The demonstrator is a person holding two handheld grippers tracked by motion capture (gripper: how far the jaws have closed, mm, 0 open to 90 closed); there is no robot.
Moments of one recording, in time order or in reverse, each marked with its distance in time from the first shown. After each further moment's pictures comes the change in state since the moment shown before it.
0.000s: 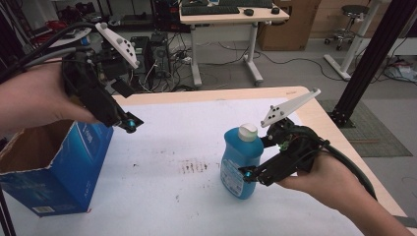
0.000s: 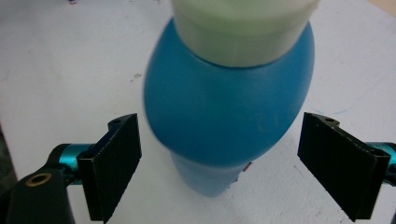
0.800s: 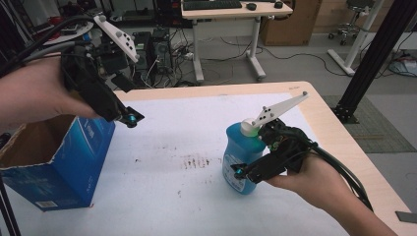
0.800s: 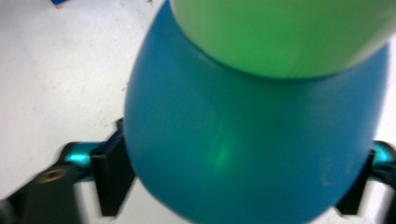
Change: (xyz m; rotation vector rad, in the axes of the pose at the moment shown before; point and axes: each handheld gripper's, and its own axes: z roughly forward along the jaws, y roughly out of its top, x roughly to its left) left arm 0.000 -0.001 -0.001 0.000 0.009 -0.004; right arm 0.006 -0.002 0.021 -0.022 -0.020 0.020
